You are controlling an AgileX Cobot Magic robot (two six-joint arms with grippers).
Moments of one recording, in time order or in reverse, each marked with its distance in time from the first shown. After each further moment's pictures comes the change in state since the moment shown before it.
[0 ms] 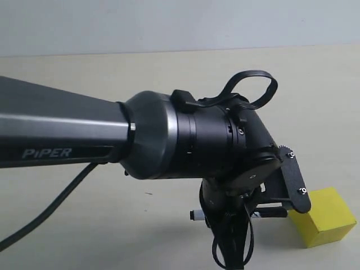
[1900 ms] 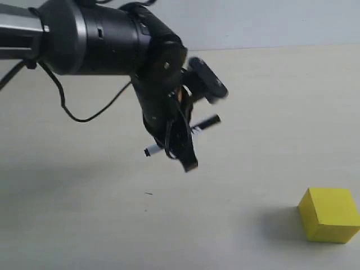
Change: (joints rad) left arm 0.311 -0.080 -0.006 0.012 0.006 -0.086; right arm 0.000 0.000 0.000 0.000 0.000 0.000
